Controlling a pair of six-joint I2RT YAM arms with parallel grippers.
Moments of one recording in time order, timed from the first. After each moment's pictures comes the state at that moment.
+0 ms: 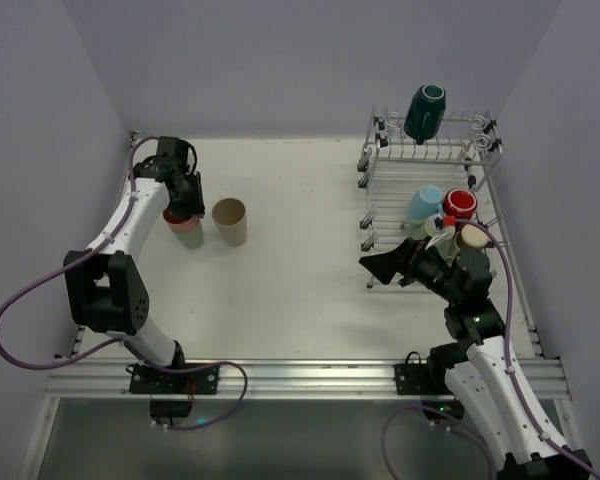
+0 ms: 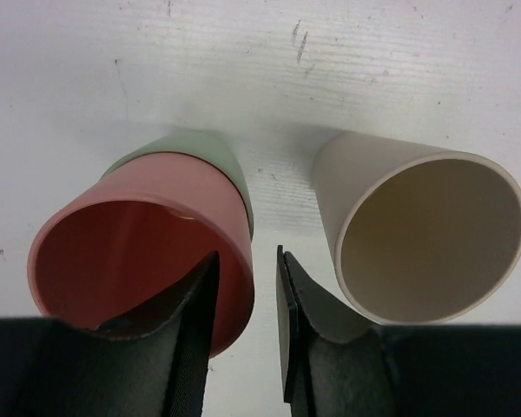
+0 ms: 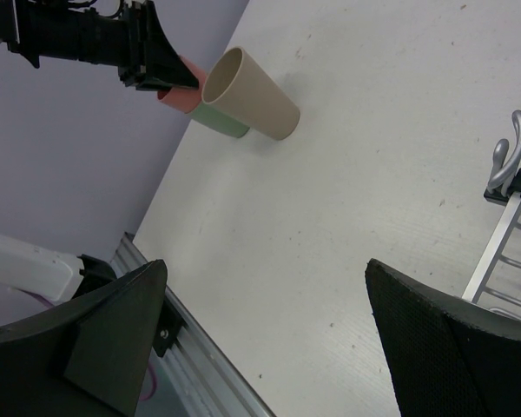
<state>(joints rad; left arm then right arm) -0.07 1.63 1.39 -0.85 -0.04 -0.23 0.20 0.54 0.43 -0.06 -0.59 0.69</state>
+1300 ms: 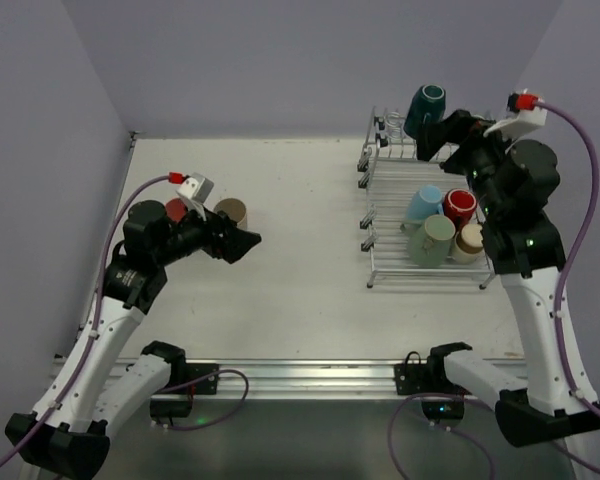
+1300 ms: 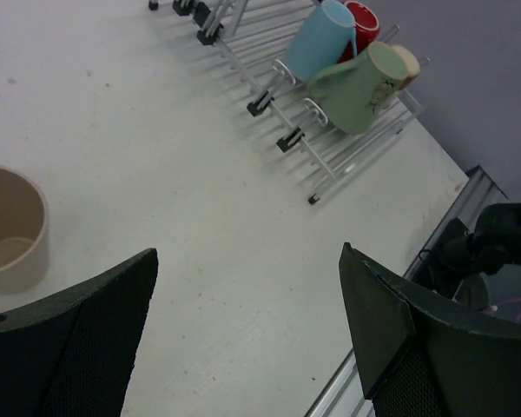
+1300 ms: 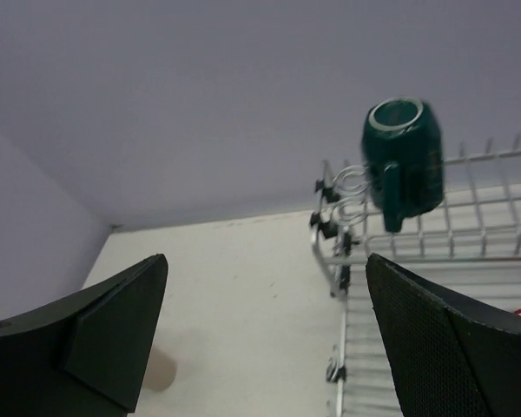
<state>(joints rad) -0.29 0.84 0.91 -0.35 0.53 -0.28 0.20 0.97 1.36 -0.35 -0.03 0.42</state>
